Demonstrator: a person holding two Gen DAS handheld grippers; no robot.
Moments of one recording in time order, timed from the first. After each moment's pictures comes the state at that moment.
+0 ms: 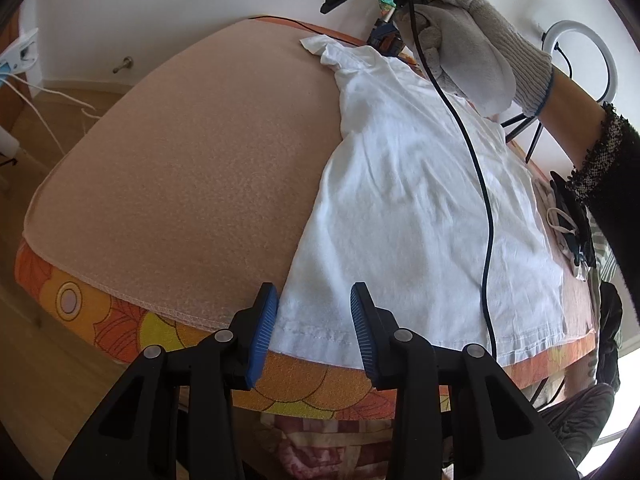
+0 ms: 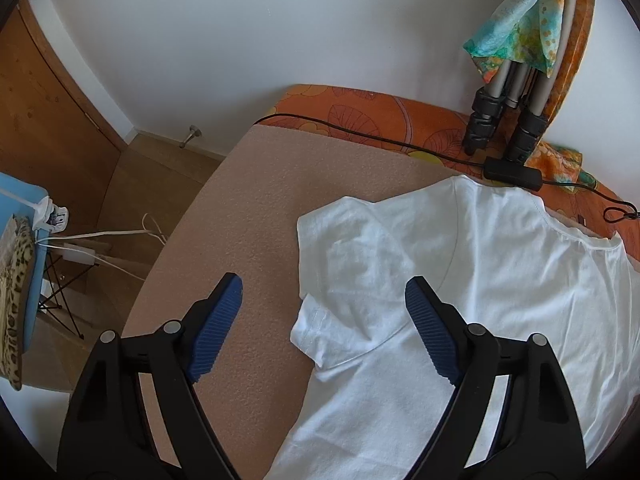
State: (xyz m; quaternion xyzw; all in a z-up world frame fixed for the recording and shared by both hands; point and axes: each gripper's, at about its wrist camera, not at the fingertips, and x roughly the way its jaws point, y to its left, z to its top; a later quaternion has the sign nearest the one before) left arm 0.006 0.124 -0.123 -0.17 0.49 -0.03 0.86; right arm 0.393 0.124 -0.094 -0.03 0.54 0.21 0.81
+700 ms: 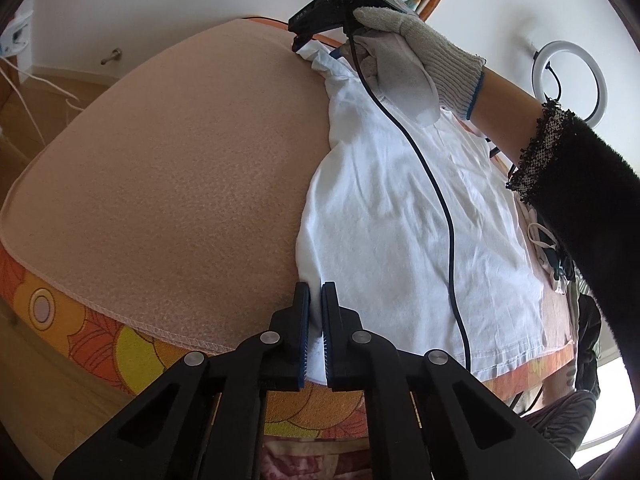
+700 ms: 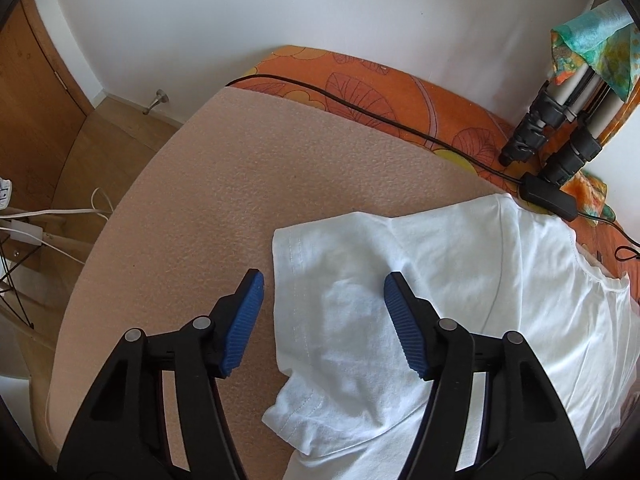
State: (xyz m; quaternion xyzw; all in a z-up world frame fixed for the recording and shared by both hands) left arm 0.012 0.130 -0.127 -0.22 0.46 -0.06 0.86; right arm 0.430 0.168 -0.156 -0.12 0.56 0.17 0.80
